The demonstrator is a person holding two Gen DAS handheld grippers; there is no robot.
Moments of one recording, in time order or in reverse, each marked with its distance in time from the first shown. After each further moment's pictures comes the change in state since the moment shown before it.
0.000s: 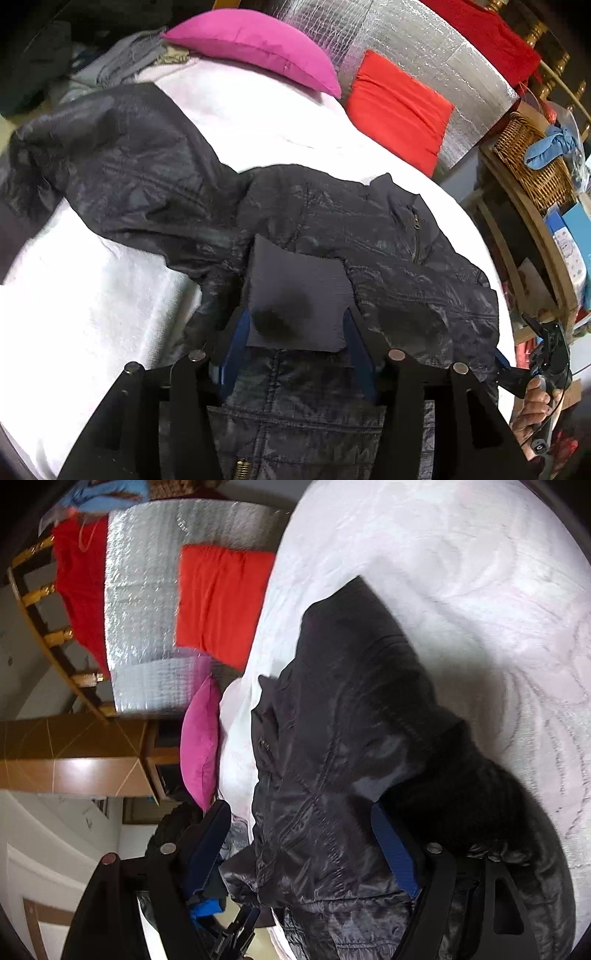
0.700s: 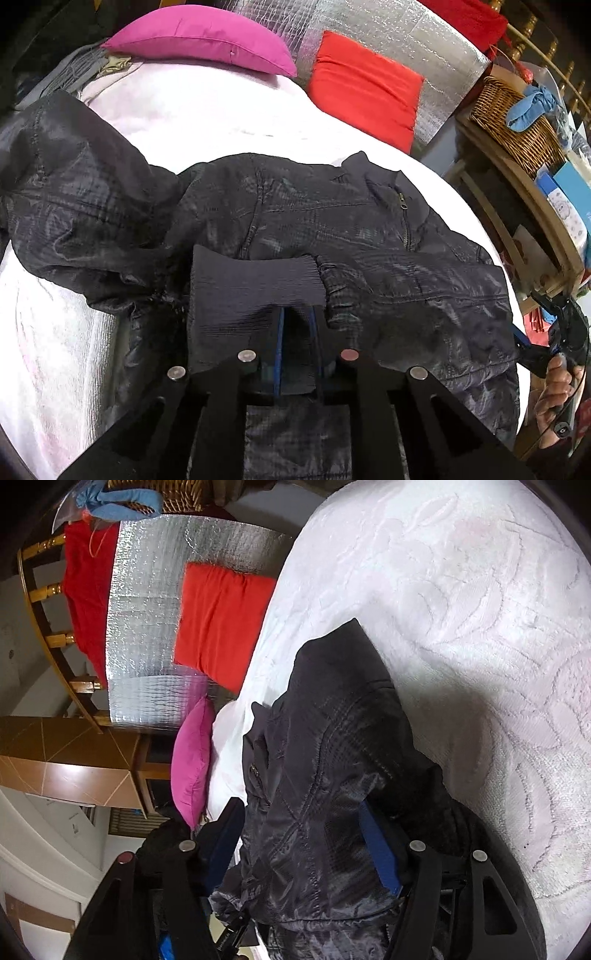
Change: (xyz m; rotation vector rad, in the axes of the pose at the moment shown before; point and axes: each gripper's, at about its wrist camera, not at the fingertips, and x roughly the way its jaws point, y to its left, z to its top) left arm 0.054 -0.024 0.008 0.155 0.003 -0.034; right arm -0.015 -0.005 0.010 -0.043 -0.103 -0.046
